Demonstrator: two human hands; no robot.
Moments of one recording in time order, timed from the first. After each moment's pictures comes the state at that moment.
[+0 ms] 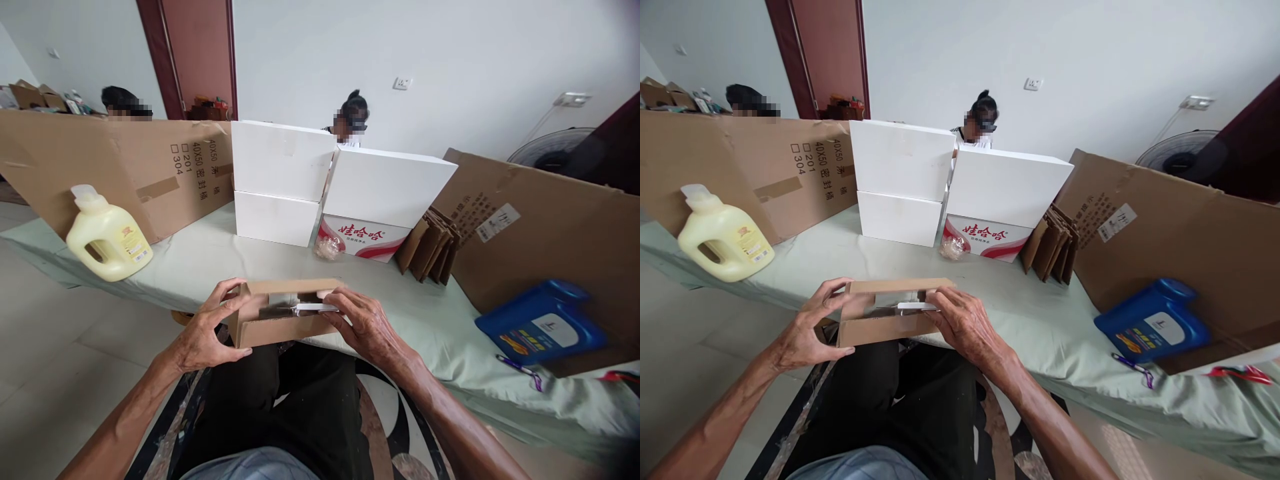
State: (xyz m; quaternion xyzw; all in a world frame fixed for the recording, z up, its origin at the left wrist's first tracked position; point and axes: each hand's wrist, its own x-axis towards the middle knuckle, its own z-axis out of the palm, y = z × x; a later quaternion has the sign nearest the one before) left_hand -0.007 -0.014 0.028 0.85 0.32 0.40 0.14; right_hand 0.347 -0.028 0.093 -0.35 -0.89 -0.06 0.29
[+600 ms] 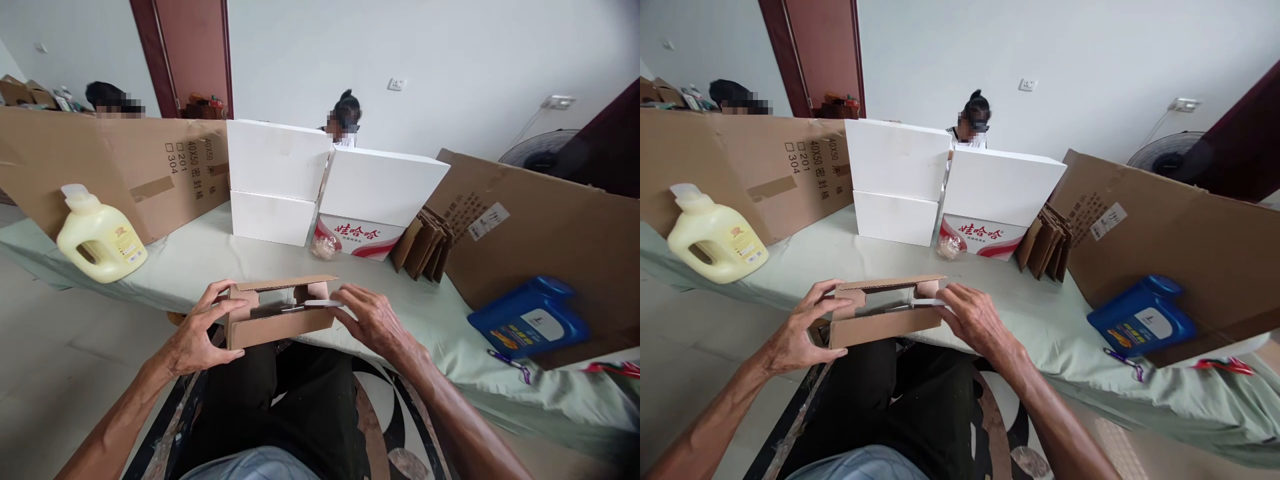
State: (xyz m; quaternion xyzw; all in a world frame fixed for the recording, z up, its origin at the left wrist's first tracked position) left_hand -0.018 -0.018 0.024 0.85 0.36 0.37 0.13; right_hand 0.373 -0.021 0.089 -0.38 -0.88 -0.09 0.27
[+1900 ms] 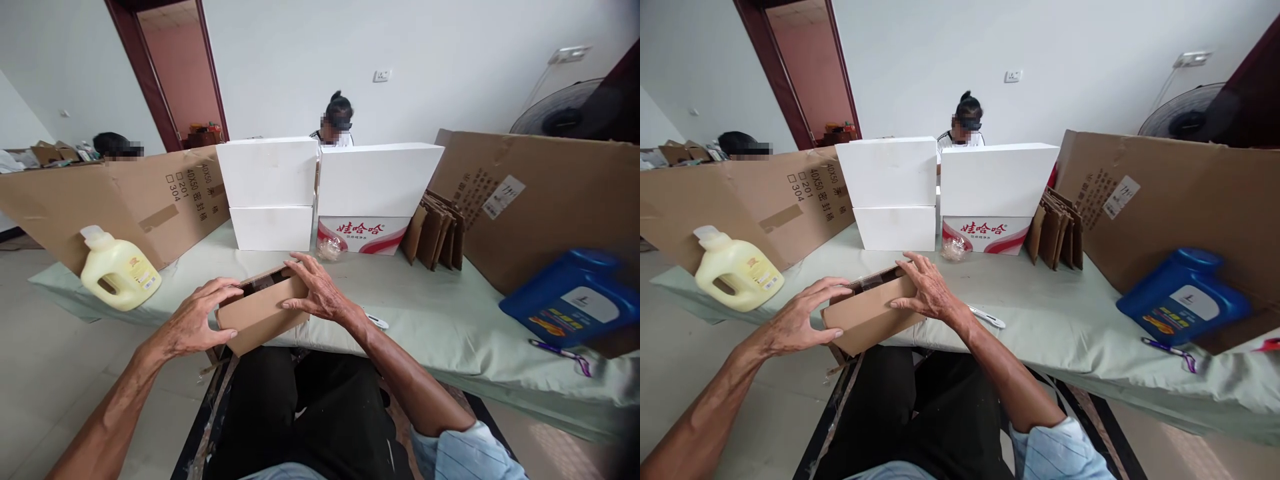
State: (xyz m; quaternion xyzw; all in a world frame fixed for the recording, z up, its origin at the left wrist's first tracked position) left_hand -0.030 0.023 0.087 0.88 0.39 0.25 0.08; right_hand 0.312 0.067 0.057 -0.36 -0.87 0.03 0.33
